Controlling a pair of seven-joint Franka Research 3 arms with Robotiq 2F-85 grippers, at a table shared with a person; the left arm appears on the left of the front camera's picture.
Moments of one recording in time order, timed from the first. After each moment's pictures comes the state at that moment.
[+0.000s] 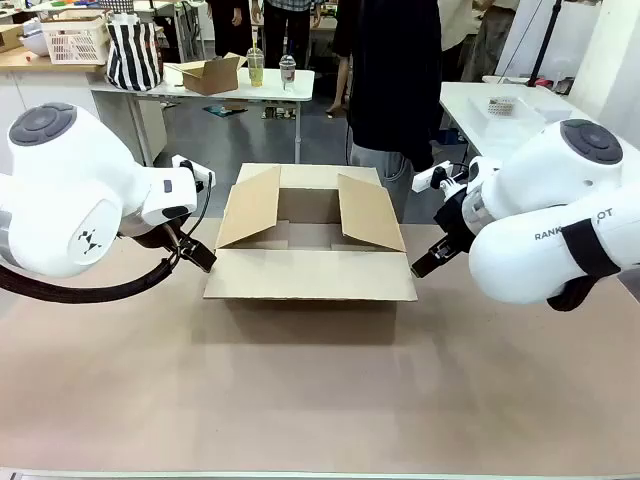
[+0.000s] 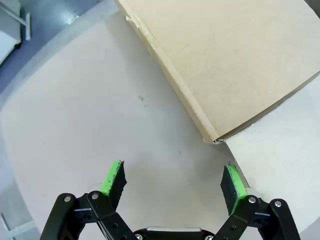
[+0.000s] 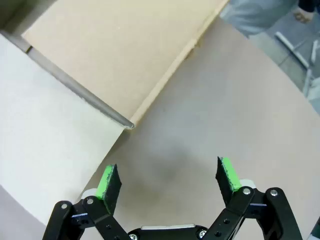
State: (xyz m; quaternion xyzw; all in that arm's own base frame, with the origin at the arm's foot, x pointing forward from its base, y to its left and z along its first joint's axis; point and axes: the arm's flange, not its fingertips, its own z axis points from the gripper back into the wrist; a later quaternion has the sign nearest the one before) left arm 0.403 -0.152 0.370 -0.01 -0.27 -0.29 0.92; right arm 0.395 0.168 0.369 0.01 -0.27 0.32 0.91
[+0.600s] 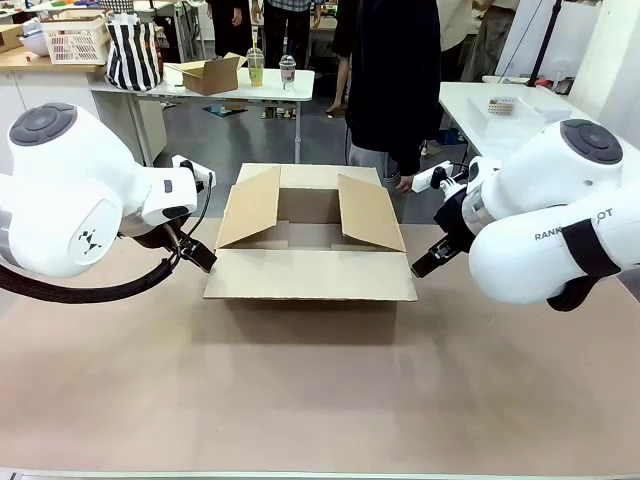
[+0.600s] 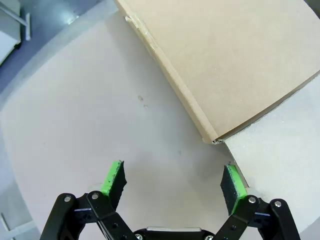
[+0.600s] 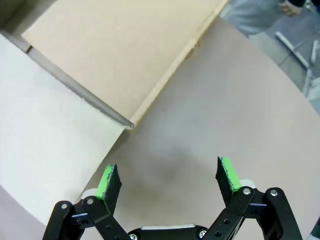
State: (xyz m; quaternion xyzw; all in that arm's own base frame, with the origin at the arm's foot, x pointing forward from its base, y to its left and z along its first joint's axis) left arm 0.403 -0.152 0.370 -0.01 -0.27 -0.29 0.92; right arm 0.395 0.168 0.369 0.01 -0.27 0.32 0.91
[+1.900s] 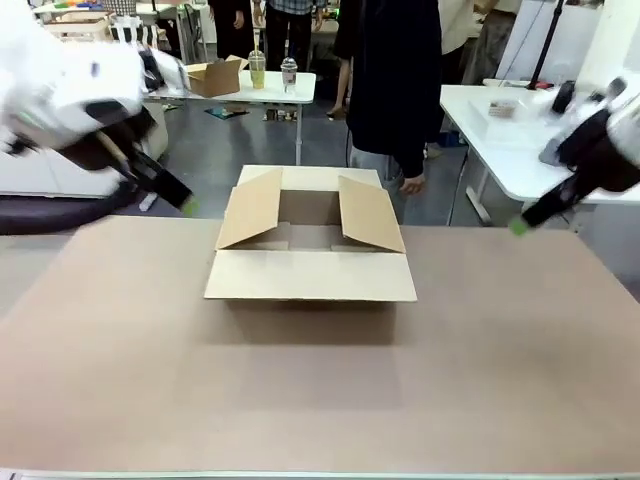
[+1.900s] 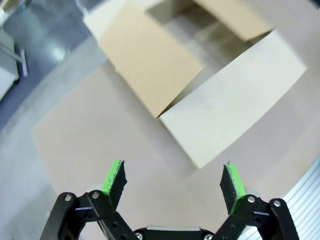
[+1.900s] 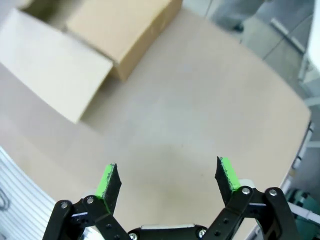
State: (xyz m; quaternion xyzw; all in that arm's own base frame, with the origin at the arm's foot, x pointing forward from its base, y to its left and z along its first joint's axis) left arm 0.298 -0.153 0.551 -0.06 -0.32 -0.35 0.88; right arm 0.324 0.061 0.526 0.04 -0.27 0.29 0.92
